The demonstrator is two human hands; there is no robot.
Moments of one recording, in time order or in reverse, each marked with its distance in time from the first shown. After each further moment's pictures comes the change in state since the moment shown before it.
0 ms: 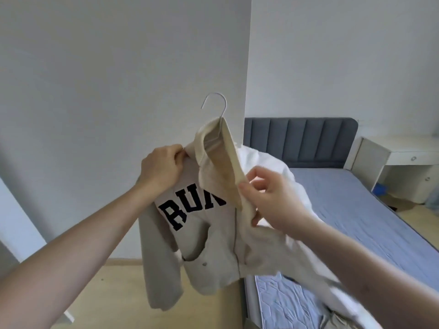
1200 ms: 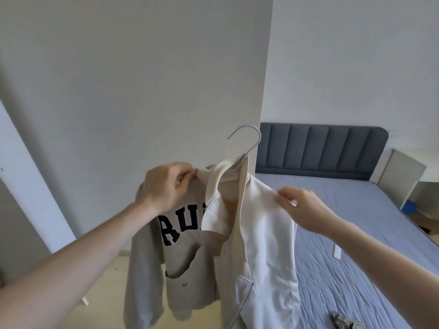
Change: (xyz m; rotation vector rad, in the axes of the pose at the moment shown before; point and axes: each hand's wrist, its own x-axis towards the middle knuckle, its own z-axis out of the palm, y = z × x) left_hand -0.052 0.015 -0.019 -0.069 0.065 0.156; right_hand 0.056 0.110 -0.072 -0.564 -0.136 -0.038
